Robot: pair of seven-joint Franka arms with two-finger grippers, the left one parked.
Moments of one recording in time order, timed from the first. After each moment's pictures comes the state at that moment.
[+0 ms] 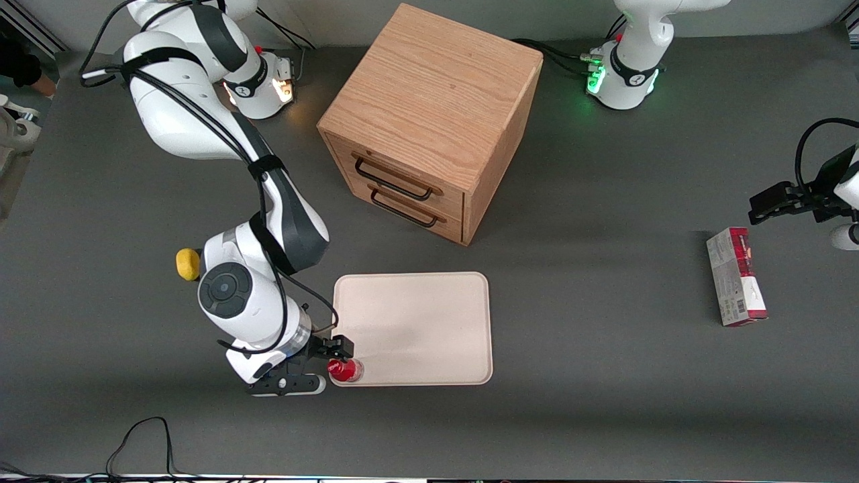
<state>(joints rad) 0.29 0.90 0.12 -0.95 -0.11 2.03 0.39</state>
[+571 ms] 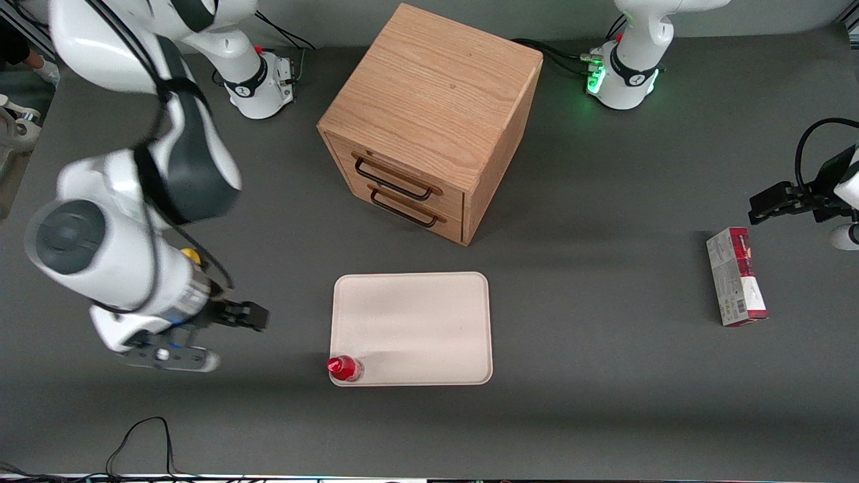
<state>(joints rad) 0.21 0.58 0.04 -1.03 -0.06 1.66 0.39</state>
